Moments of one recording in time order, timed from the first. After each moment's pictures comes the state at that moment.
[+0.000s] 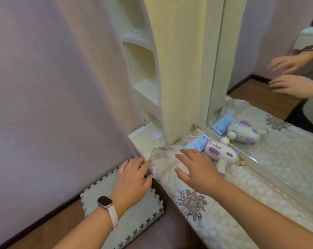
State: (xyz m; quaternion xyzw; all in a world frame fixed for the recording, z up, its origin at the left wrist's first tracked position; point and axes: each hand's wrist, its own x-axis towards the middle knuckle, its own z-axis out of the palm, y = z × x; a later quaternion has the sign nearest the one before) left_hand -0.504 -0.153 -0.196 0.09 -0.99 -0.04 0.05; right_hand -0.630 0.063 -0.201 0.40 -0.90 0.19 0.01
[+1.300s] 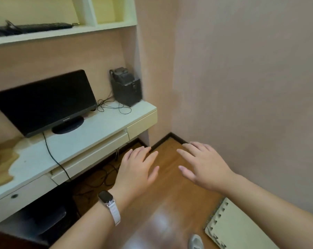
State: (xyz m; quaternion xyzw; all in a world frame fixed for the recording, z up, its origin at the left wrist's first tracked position) left_hand 0.240 -0.279 -0.147 0.68 -0.71 0.08 0.15; right_hand 0.011 -0.359 -0.123 0.92 -0.35 0.13 0.08
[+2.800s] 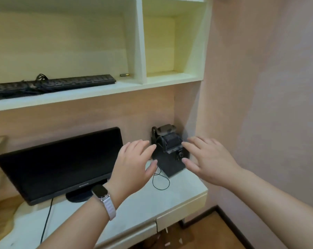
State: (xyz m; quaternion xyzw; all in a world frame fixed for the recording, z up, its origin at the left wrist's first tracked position) left_hand 0.535 -0.669 -0.043 0.73 -0.60 0.26 0.20; right_hand 0.330 -0.816 -0.014 0.94 -0.23 0.21 0.10
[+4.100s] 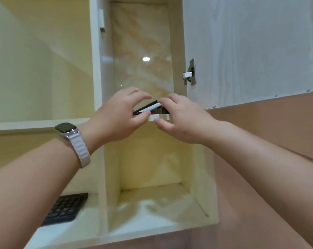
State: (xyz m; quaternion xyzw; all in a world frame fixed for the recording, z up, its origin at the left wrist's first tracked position) left_hand 0.605 -0.937 0.354 0.67 -0.55 0.43 0.25; right_hand 0.489 -1.095 0.340 0.89 -0.05 0.43 0.11
